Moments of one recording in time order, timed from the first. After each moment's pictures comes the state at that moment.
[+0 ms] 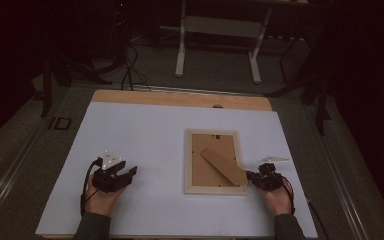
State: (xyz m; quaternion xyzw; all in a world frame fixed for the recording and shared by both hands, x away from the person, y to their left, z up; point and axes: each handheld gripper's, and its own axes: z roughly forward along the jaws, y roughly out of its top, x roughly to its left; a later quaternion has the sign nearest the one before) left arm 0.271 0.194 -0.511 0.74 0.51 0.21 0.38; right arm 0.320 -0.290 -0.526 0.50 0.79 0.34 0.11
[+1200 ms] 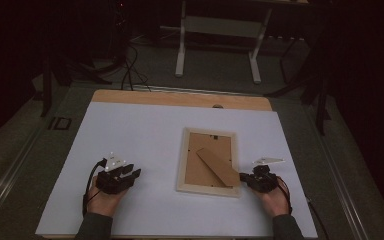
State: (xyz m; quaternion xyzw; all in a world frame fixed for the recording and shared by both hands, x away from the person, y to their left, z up) left arm 0.269 0.185 -0.513 0.77 0.47 0.18 0.39; right arm 0.316 -0.275 -0.526 0.46 0.81 0.34 0.10
